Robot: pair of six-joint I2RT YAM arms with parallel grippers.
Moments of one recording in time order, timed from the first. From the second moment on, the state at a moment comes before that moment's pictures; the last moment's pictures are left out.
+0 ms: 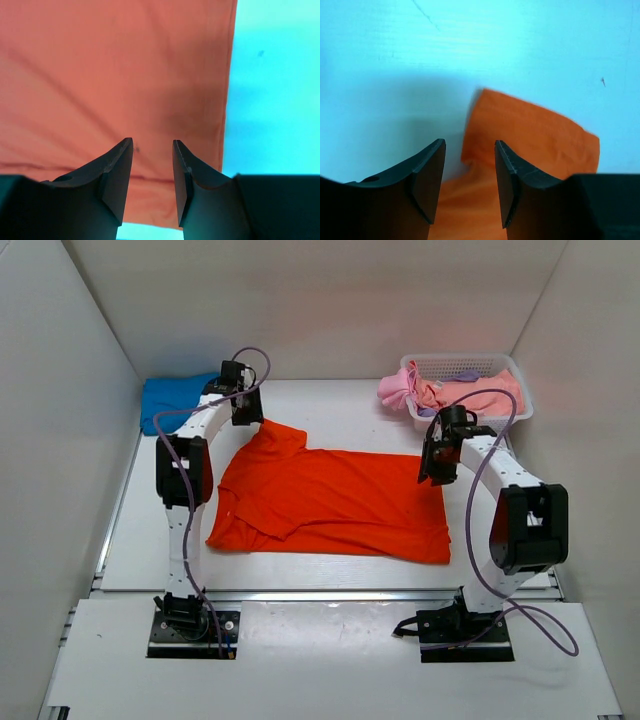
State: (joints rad) left arm -0.14 2.34 2.01 -0.56 0.06 -0.24; right arm 0.08 1.64 1.20 -0.71 -0.06 0.26
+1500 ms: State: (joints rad) left arm -0.14 2.36 1.96 -0.62 0.23 -0.26; right arm -0.03 2.03 1.44 -0.48 0.09 0.40
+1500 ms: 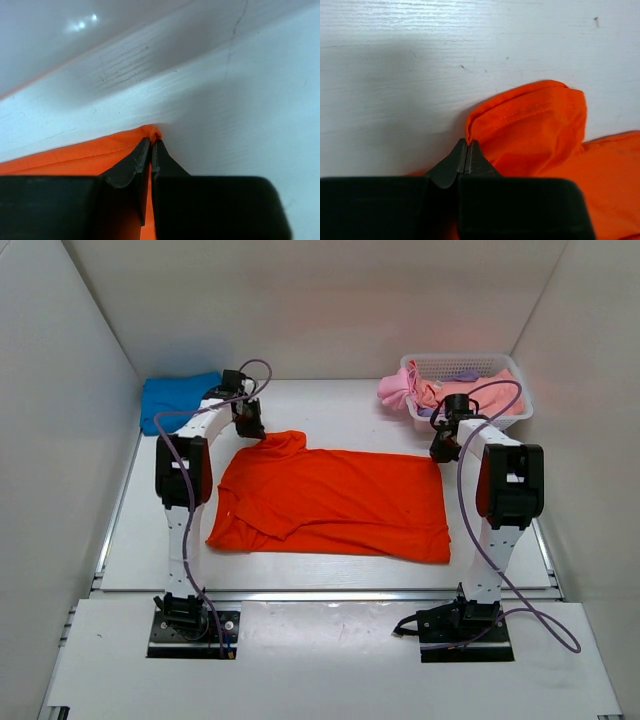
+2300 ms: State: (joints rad) left arm -0.17 1.49 1.20 -0.59 0.32 -0.26; right arm 0.04 1.58 1.08 -0.45 0.06 0.28
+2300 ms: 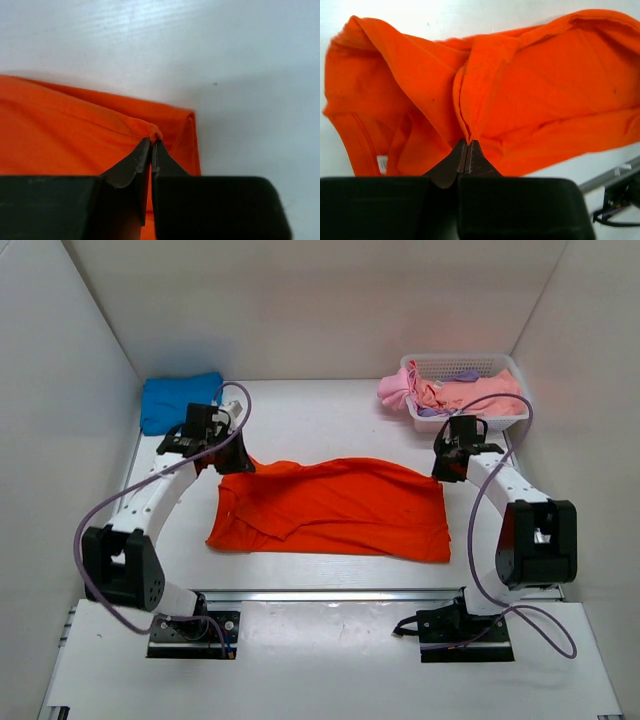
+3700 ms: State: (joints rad) left arm -0.16 0.88 0.74 -0.77 0.25 -0.31; right arm -0.06 1.26 0.75 -0.63 0.00 0.24
